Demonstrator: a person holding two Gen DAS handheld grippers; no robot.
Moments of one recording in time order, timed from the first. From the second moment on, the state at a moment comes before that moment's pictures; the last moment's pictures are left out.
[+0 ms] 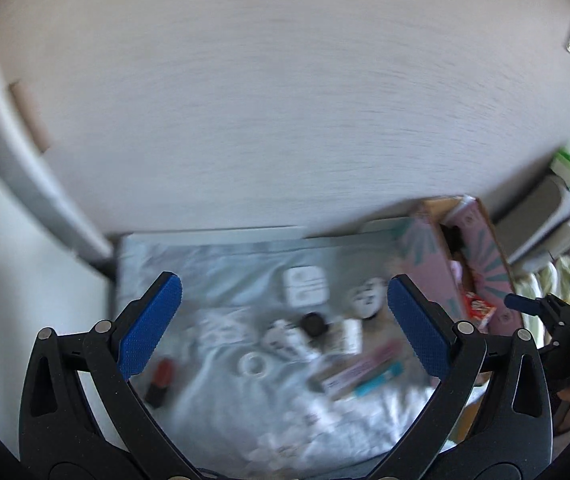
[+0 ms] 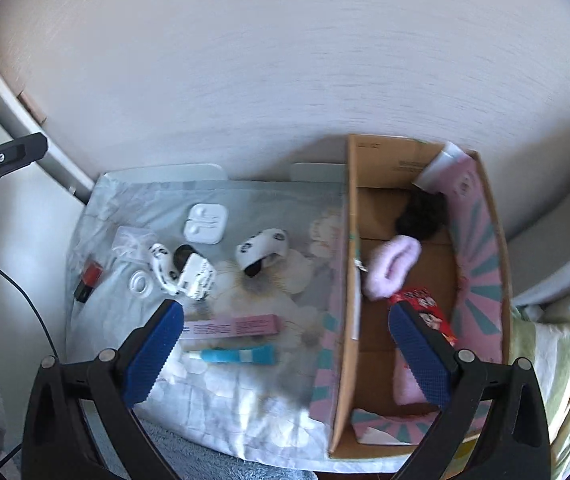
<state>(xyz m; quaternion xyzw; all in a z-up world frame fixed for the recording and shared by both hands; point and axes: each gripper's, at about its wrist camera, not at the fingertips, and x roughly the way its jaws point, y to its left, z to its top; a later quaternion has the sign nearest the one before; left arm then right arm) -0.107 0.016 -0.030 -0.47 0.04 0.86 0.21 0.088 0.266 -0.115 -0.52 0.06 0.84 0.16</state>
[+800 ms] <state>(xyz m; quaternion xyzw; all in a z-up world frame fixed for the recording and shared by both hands) -0.084 -0.086 -0.153 -0.52 0.11 0.84 0.12 0.010 0.215 -0.182 -0.57 0.03 0.82 0.07</state>
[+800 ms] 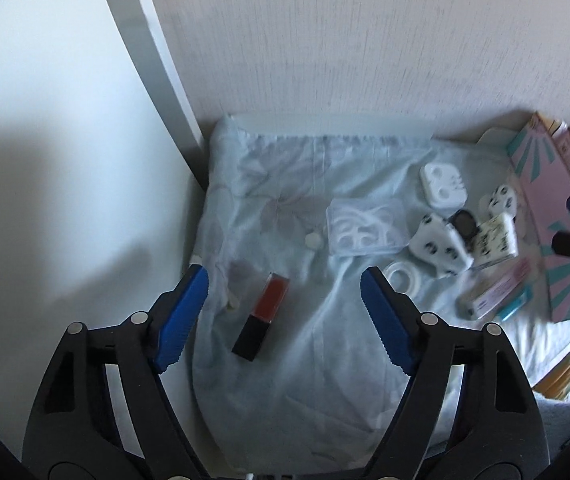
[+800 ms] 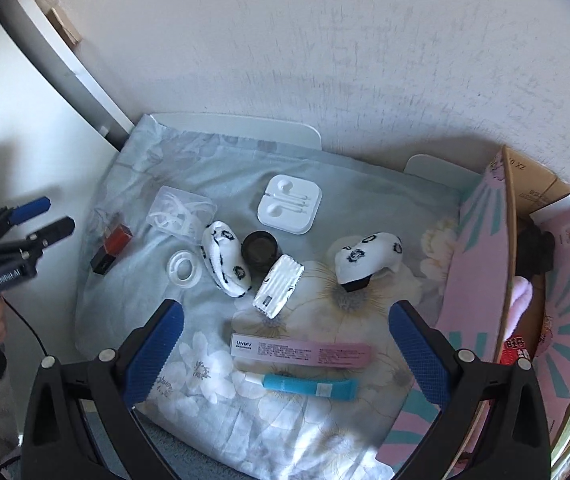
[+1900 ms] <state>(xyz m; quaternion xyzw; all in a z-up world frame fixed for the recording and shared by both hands) -0.091 -0.108 -0.252 -0.55 0.10 0.82 0.14 -0.023 0.223 -0.265 -0.59 0.12 0.79 0.12</state>
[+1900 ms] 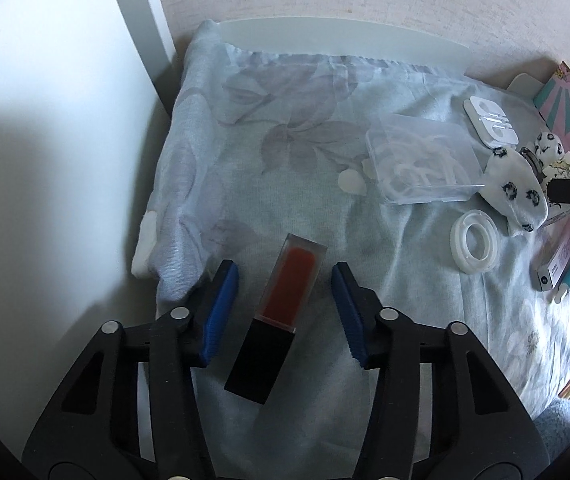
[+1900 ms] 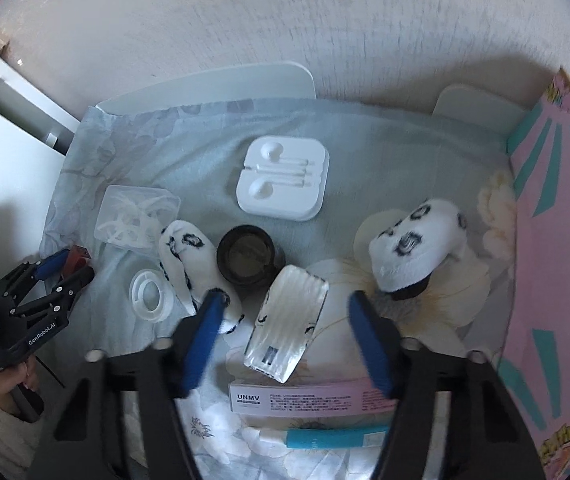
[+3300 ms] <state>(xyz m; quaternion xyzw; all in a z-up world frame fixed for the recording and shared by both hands) -0.093 -0.131 -0.225 -0.55 0.07 0.82 0.12 -0.005 0.207 -0.250 -0.60 0.09 0.79 0.11</state>
